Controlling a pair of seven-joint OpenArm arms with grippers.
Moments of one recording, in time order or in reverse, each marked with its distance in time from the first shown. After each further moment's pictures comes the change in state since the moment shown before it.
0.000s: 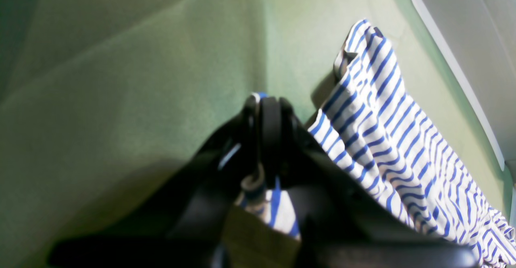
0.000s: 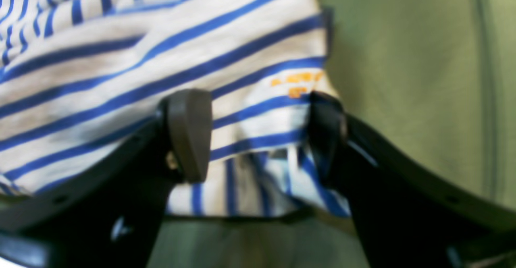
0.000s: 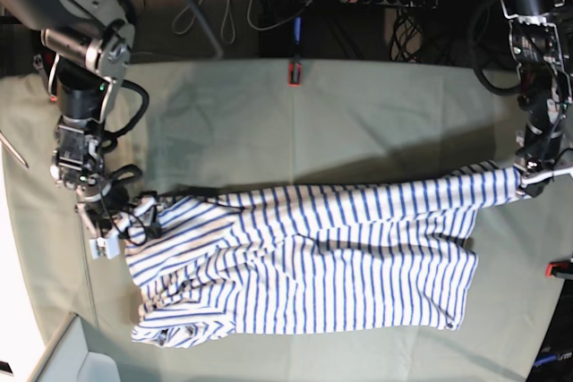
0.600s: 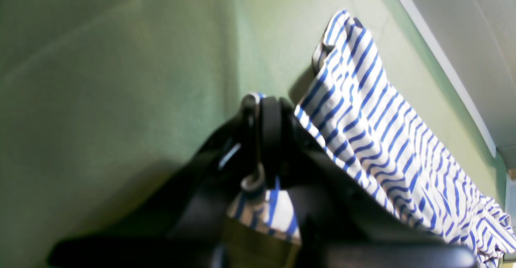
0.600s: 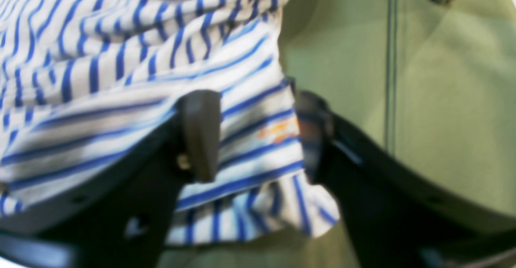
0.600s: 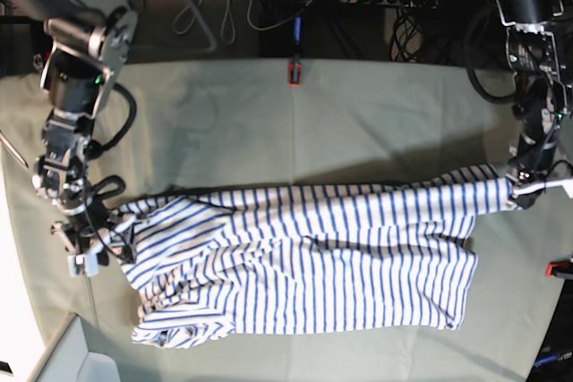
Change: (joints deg) left arm -1.2 -0.1 2.3 0.1 0.1 0.0 0.1; right arm -2.6 0.4 -0.1 12.7 0.2 0.0 0.3
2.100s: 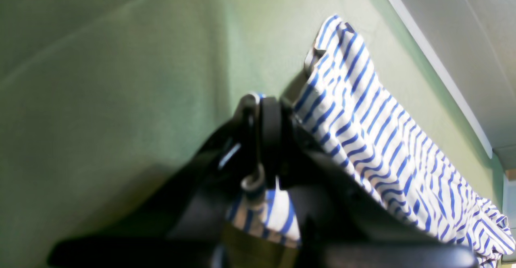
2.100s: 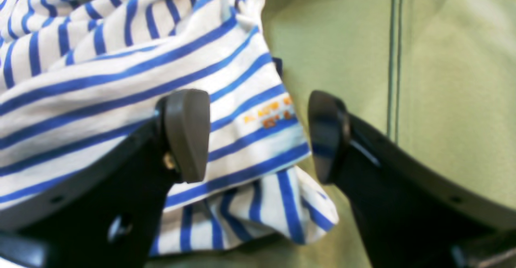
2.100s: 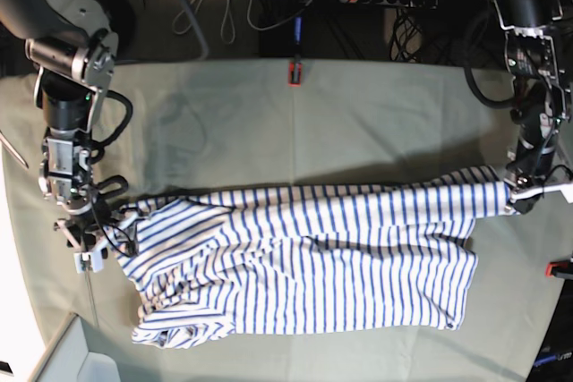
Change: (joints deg) left arm -1.5 0.2 1.5 -0.2 0.3 0.1 -0.5; right arm 4.5 3.1 -4.0 -13.7 -3.2 -6.3 6.3
